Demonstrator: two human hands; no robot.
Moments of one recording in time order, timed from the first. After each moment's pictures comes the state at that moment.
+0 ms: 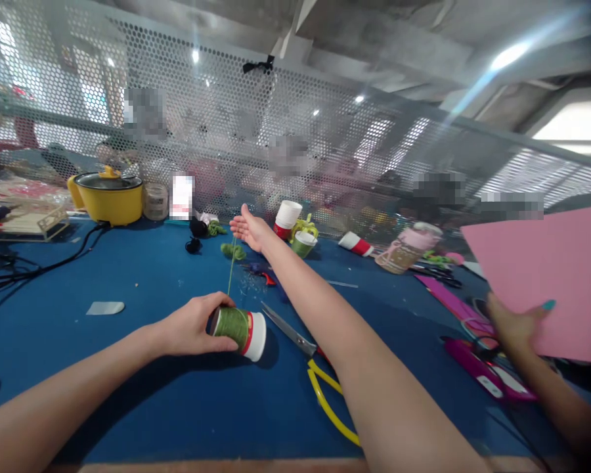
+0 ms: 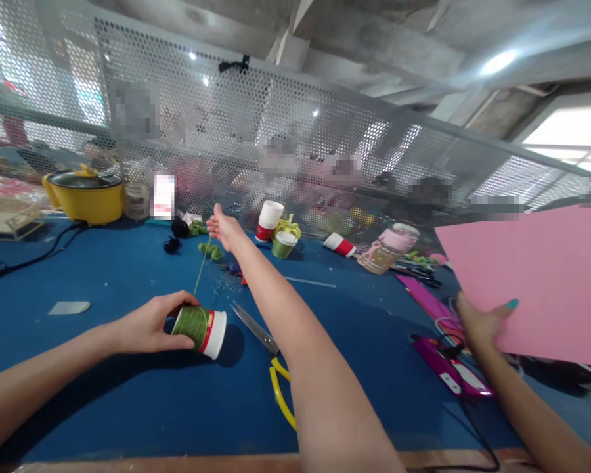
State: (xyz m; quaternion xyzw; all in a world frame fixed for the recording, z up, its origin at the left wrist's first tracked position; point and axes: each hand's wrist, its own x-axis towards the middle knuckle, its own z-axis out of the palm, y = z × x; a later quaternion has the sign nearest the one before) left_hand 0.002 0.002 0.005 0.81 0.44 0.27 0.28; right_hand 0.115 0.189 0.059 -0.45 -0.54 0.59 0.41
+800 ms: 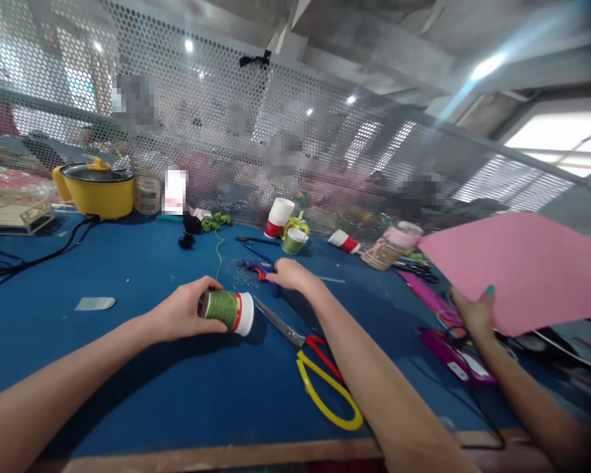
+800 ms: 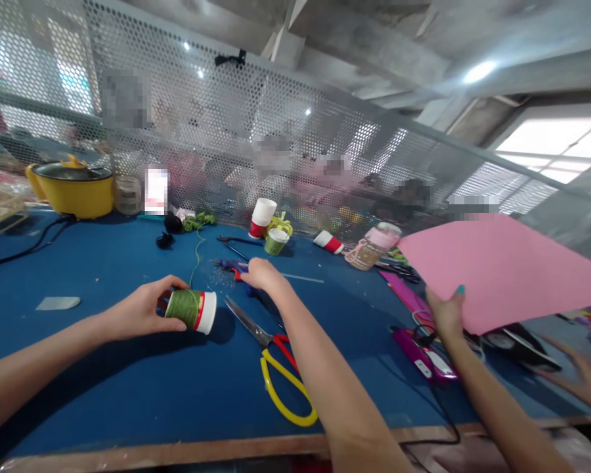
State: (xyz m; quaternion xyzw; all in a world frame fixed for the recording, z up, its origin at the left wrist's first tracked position) left_hand -0.003 0.007 0.000 0.75 0.49 0.31 0.32; right_hand 0.217 0.131 0.041 -0.63 -0.77 0.12 0.07
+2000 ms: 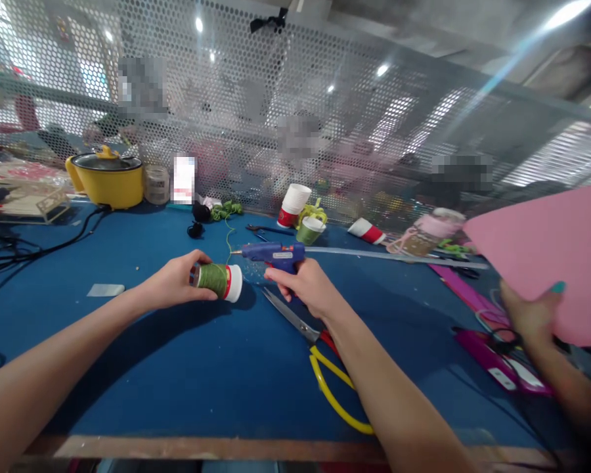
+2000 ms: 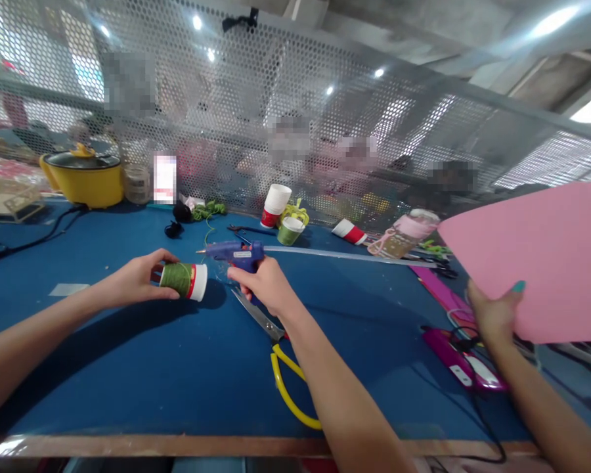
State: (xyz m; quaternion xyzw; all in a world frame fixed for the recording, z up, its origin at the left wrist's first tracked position) left_hand -0.029 0.025 0.005 0.74 0.55 0.29 0.27; right_hand 0.209 0.061 0.044 -0.48 -0.70 0.43 0.31
